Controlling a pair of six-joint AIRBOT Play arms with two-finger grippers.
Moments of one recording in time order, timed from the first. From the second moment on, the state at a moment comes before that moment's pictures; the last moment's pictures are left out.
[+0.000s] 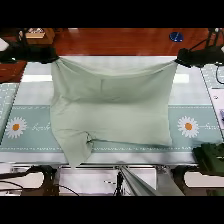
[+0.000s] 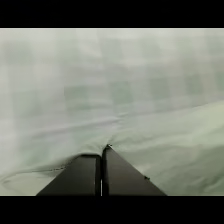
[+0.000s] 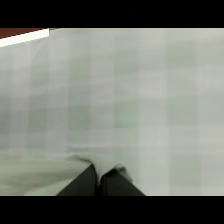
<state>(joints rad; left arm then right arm) 0.06 -1.51 1.48 1.02 -0.92 -1.24 -0.15 -1.53 1.48 -1.09 0.88 1.41</state>
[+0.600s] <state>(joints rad) 0.06 -1.66 1.48 0.99 -0.67 -1.24 -0.14 -1.65 1.48 -1.08 0.68 1.48</state>
